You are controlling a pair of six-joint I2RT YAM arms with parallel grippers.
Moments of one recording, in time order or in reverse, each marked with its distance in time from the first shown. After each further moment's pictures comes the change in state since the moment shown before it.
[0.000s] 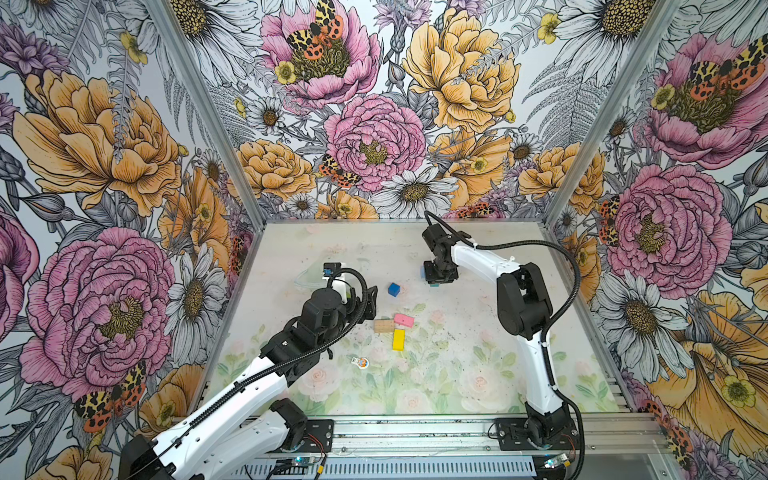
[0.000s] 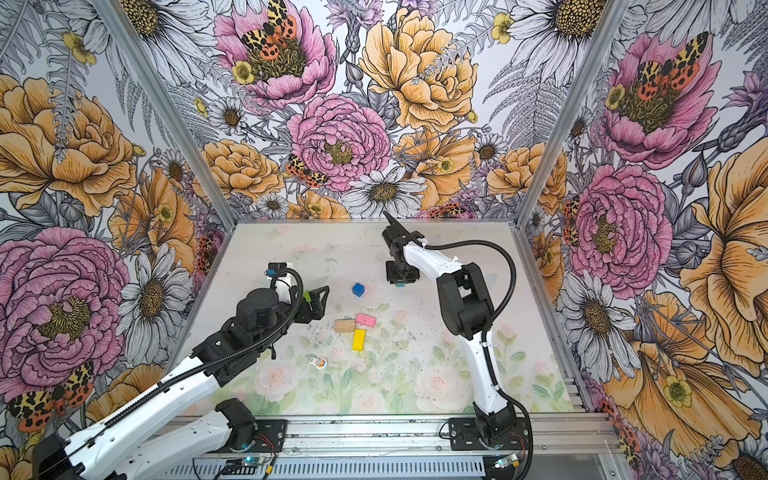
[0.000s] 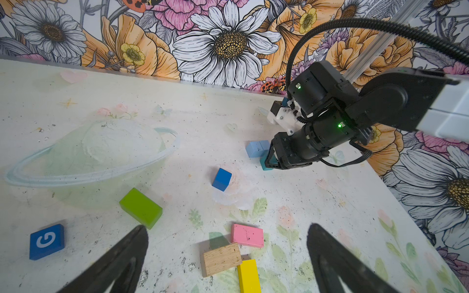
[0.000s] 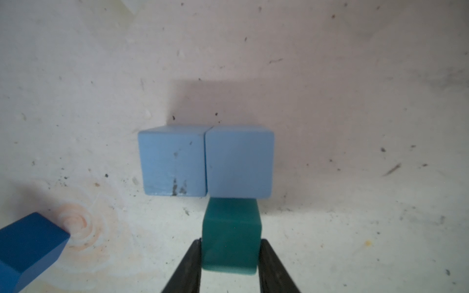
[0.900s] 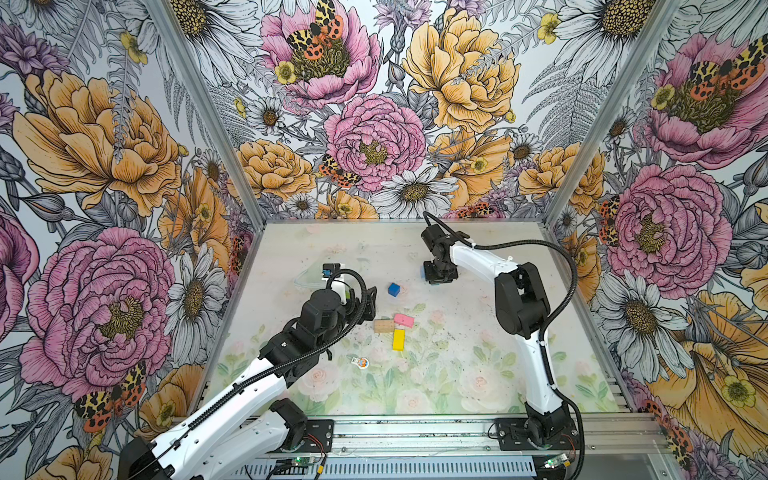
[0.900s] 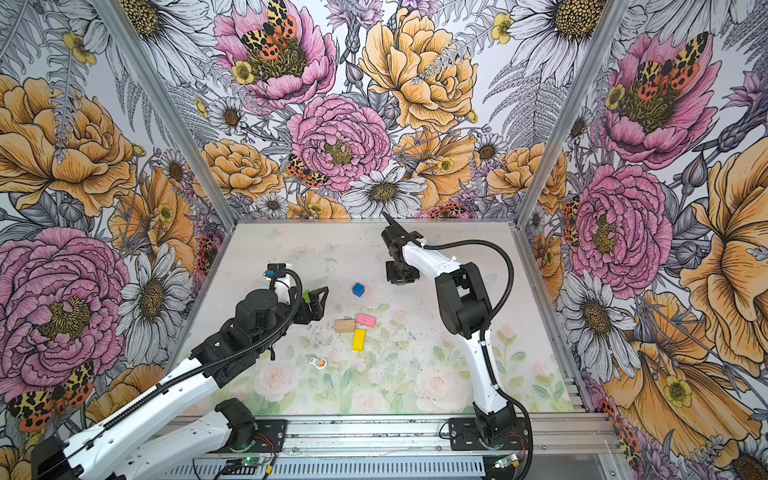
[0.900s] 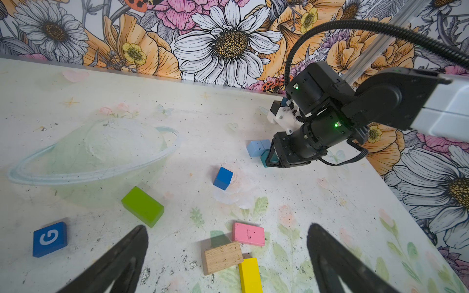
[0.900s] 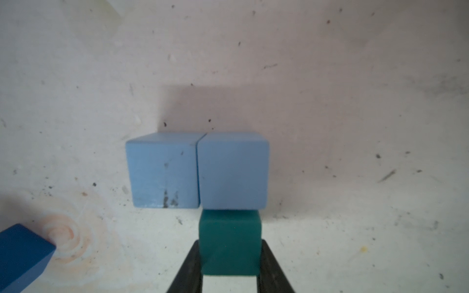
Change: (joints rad) left arm 0.000 -0.007 -0.003 -0.005 -0.003 0.000; right arm -0.003 0.025 0.030 -0.007 0.026 -0.004
